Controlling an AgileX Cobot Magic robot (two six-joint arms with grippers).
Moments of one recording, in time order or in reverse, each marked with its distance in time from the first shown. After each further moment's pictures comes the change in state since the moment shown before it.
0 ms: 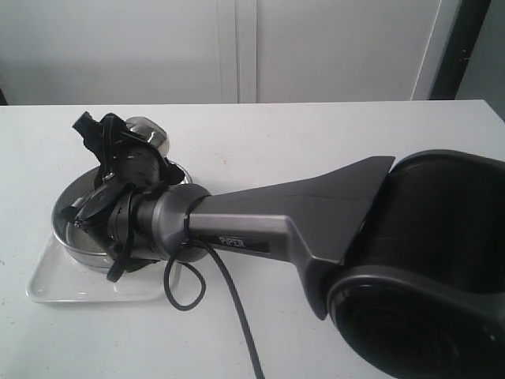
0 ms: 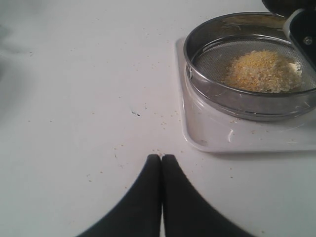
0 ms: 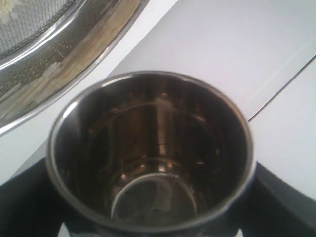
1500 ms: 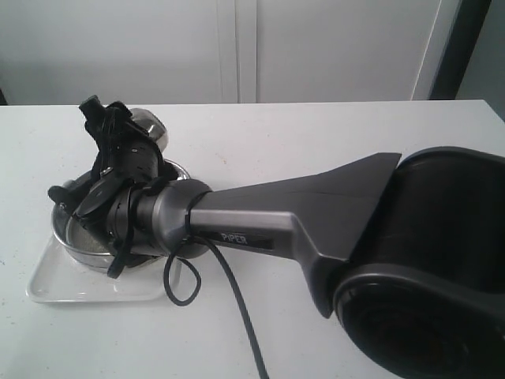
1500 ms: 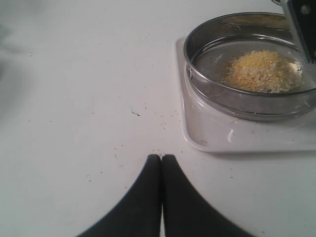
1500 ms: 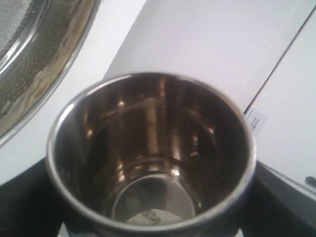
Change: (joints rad) left arm 0.000 0.000 0.000 0.000 0.000 0.000; right arm 0.000 -0.014 -0.002 -0.032 0.009 0.255
